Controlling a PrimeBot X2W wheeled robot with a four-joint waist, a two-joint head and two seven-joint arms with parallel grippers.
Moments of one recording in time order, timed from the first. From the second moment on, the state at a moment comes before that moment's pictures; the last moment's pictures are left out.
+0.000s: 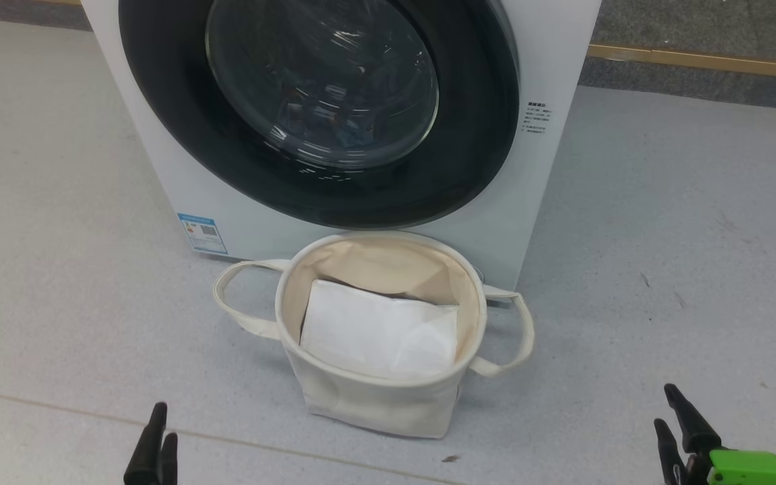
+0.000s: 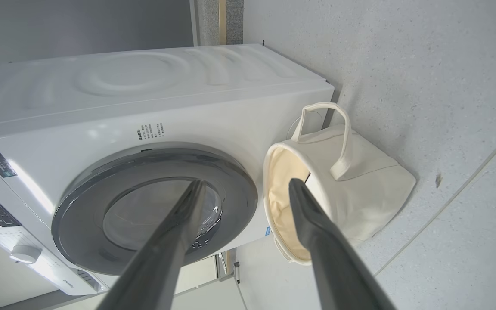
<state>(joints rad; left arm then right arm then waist) -0.01 0.04 0.08 0.34 -1.60 -0.12 0.09 -0.01 -0.03 -0.13 0.35 1.60 0.13 0.09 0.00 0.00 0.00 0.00</state>
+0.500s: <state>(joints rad) -0.01 0.04 0.09 0.30 -1.55 -0.12 0.05 -0.02 -0.03 -0.12 0.31 1.54 0.13 0.05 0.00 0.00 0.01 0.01</state>
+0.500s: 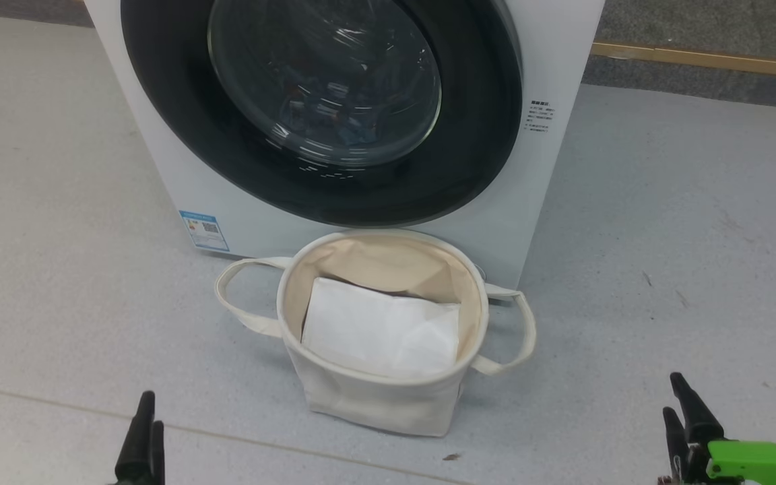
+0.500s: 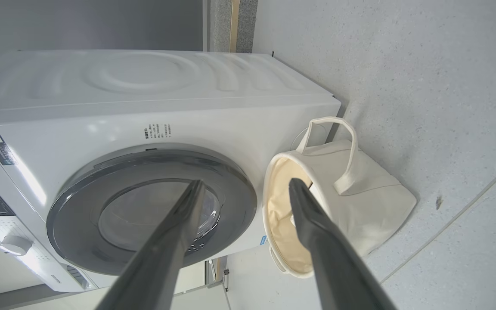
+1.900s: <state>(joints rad) -0.04 0.05 0.00 -0.01 -0.77 -0.12 -0.07 -0.14 -0.04 -0.01 0.17 0.92 0.13 -0.07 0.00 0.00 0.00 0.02</state>
